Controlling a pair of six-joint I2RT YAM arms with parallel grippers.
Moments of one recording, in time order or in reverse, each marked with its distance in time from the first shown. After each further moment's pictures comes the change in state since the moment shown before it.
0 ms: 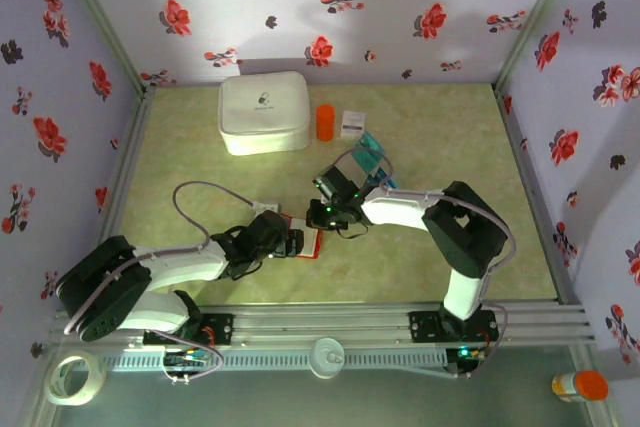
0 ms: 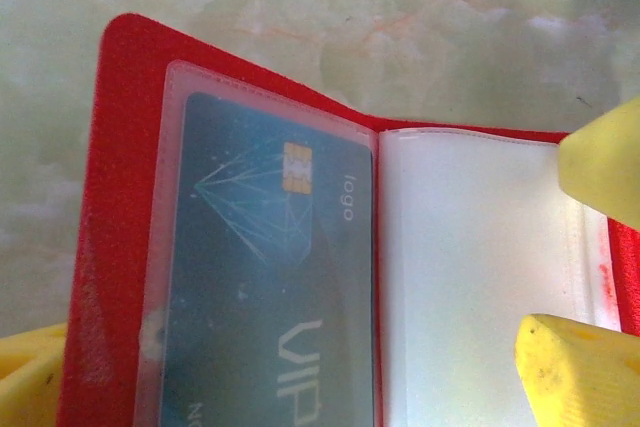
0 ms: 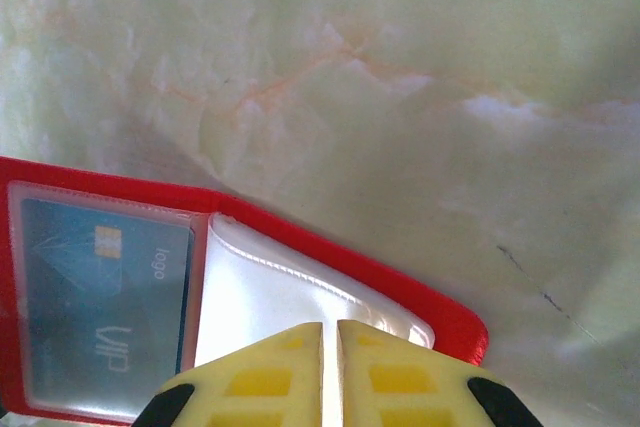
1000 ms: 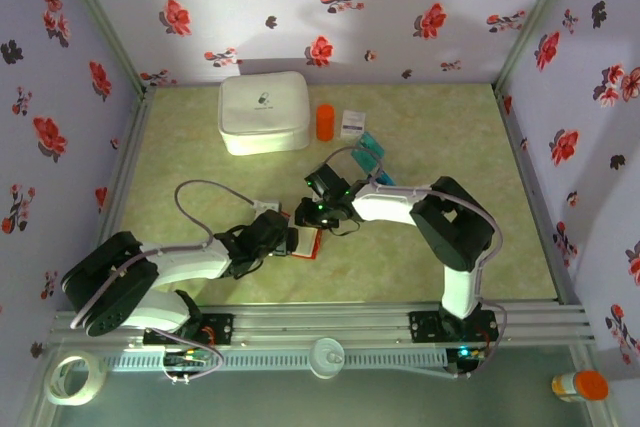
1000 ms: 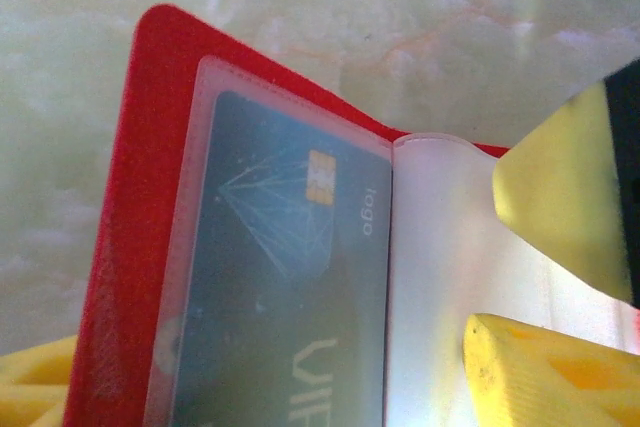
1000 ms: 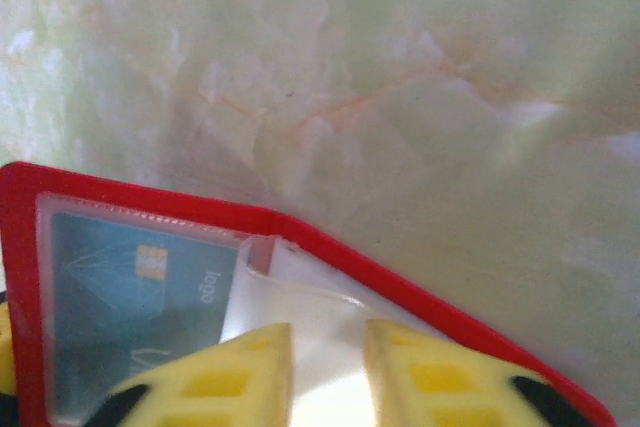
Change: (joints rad) left arm 0.003 0.037 0.004 0.031 -0.034 0.014; right arm 0.014 0.062 0.069 0.011 -0.044 0.018
